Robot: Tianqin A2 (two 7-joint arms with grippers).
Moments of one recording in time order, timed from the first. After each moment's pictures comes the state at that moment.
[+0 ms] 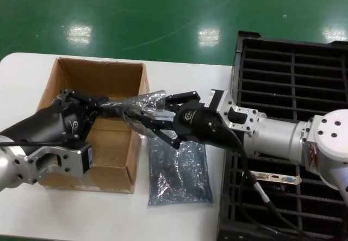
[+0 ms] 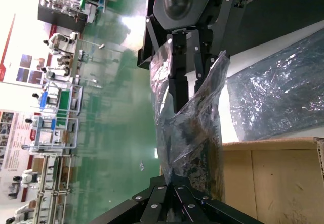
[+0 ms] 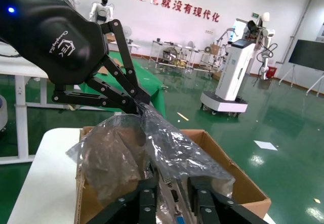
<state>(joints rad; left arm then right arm) -0.28 -0.69 1.64 -1.93 -0.81 0.71 -0.02 0.86 0.19 -2.05 1.00 1.64 -0.81 -0.08</state>
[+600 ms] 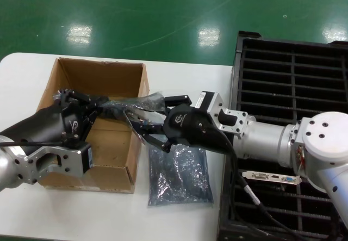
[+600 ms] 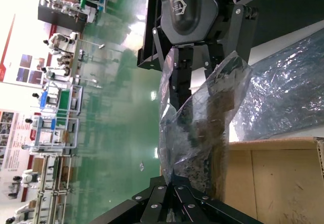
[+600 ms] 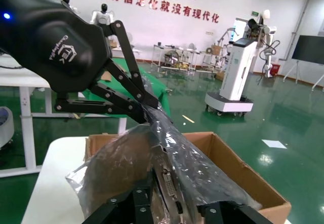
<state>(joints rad) -0.28 -0.69 1.64 -1.93 -0.81 0.71 -0.02 0.87 0.14 -2.04 0.94 1.65 -0.81 -0.09</state>
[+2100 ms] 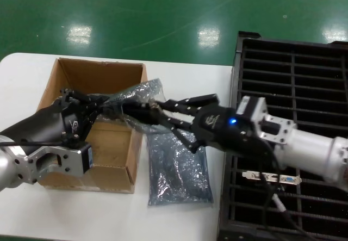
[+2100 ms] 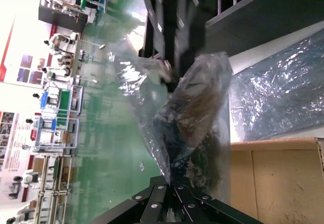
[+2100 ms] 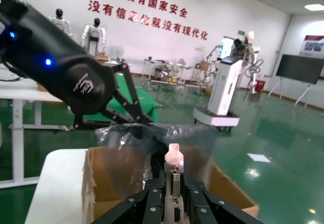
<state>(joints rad) -0.28 -0.69 1.64 -1.93 -0.81 0.71 -0.02 0.72 0.31 -1.97 1.24 1.70 -0.83 -0.02</state>
